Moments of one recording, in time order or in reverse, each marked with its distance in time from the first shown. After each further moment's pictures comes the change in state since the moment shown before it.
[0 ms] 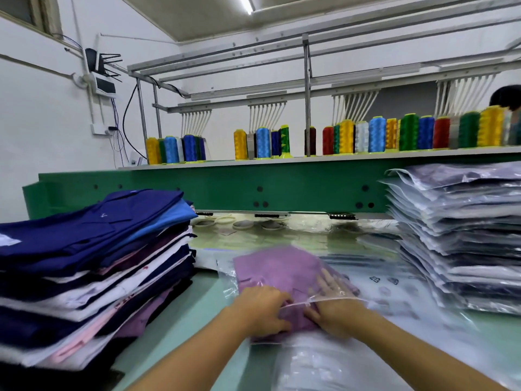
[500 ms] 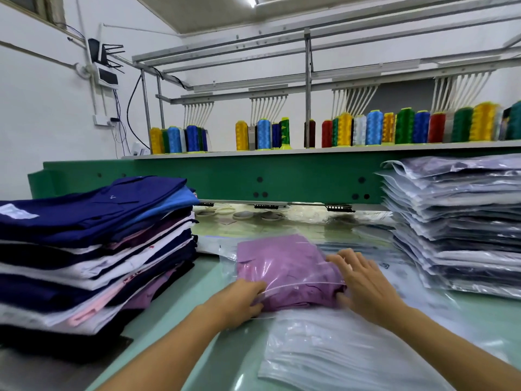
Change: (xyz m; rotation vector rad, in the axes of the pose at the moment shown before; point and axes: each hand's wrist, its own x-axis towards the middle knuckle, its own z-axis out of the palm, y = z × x) left_hand -0.048 -0.024 0.020 -0.195 0.019 -0.057; right_hand -0.067 0.042 -0.006 0.049 0.515 -0.088
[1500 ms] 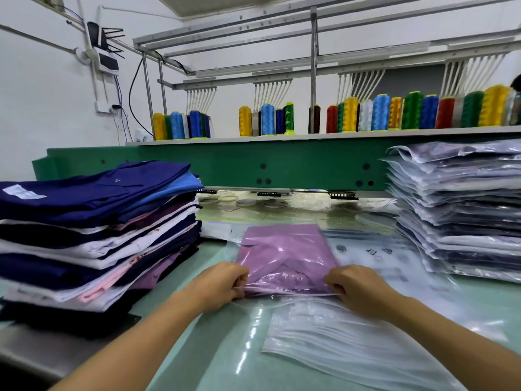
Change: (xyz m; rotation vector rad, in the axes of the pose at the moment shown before) left_hand -0.032 -0.030 -0.011 0.066 0.102 -0.015; right_hand -0.007 -0.016 0.010 0.069 -0.193 -0.137
